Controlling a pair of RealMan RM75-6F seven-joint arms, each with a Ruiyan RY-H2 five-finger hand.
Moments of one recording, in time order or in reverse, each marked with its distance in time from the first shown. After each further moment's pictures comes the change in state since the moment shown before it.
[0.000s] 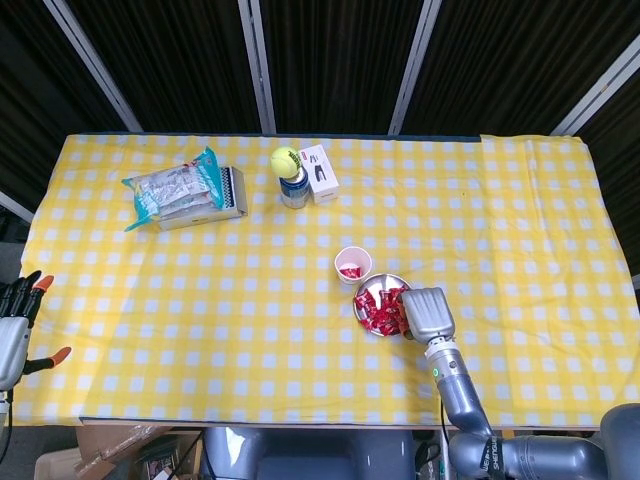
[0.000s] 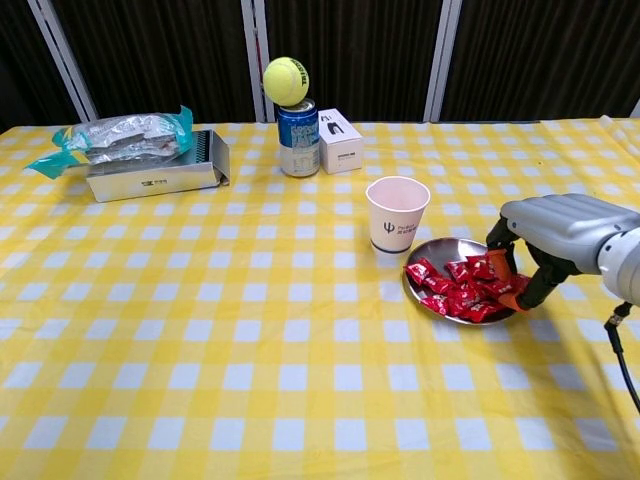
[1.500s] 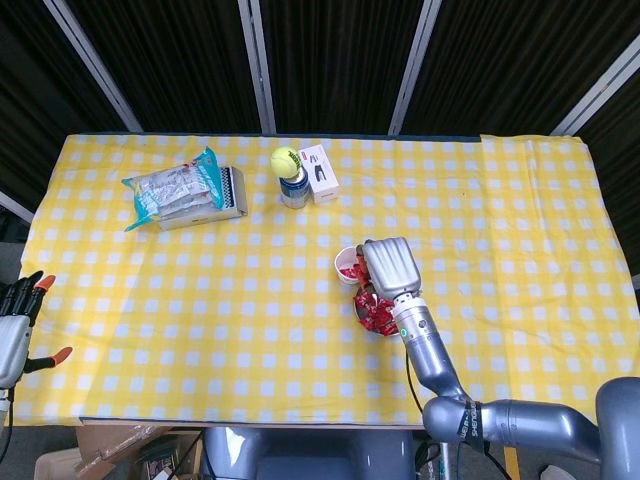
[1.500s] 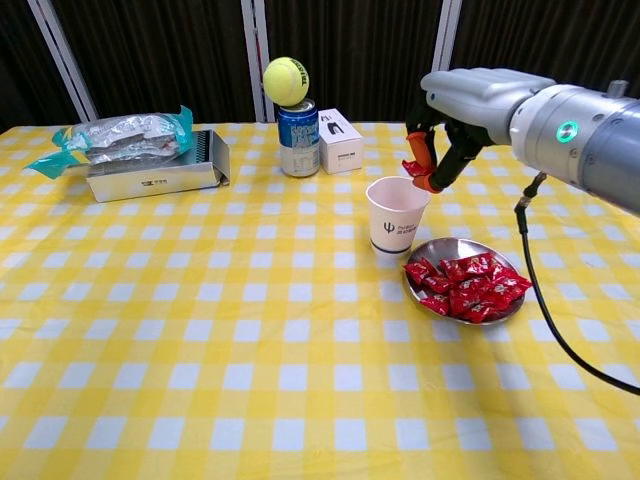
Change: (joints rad) left arm -0.010 0.014 -0.002 -0.015 -0.022 -0.033 -0.013; right arm 0.171 0.013 0.240 -0.031 0.029 -0.066 -0.061
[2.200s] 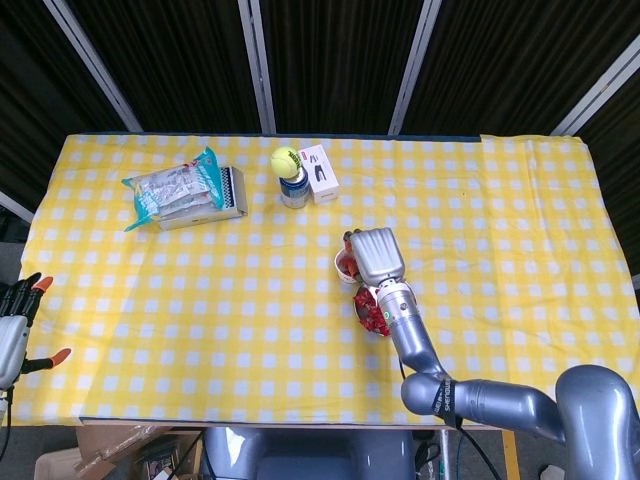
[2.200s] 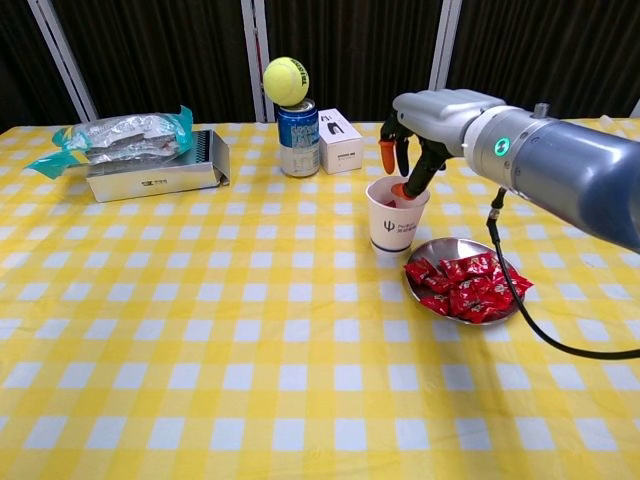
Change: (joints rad) left arm -0.002 0.016 0.000 -0.013 -0.025 -0.023 -0.015; right arm 0.090 -0.095 0.008 0.214 0.054 -0.080 0.033
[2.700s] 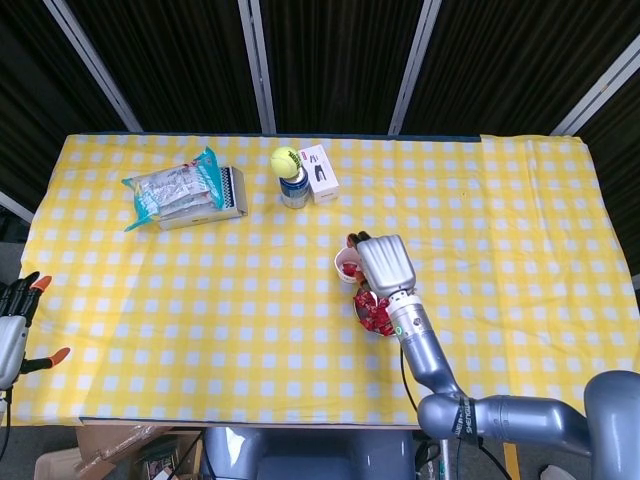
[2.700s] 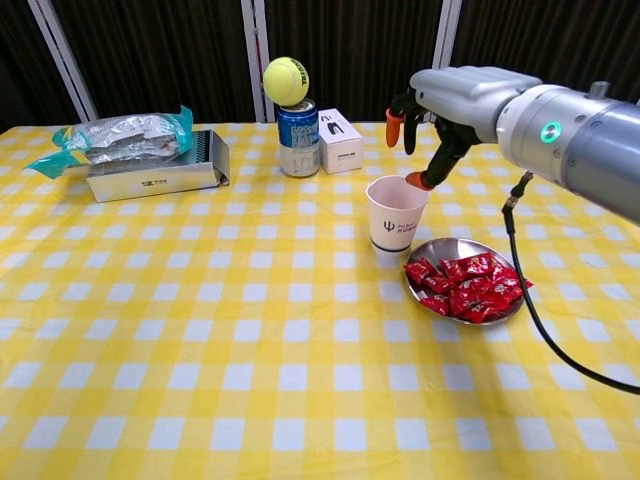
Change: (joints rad) left arm 0.005 -0.007 0.000 0.005 0.014 0.022 0.003; right arm -0.066 0.104 -0.046 -0.224 -0.073 0.120 -0.006
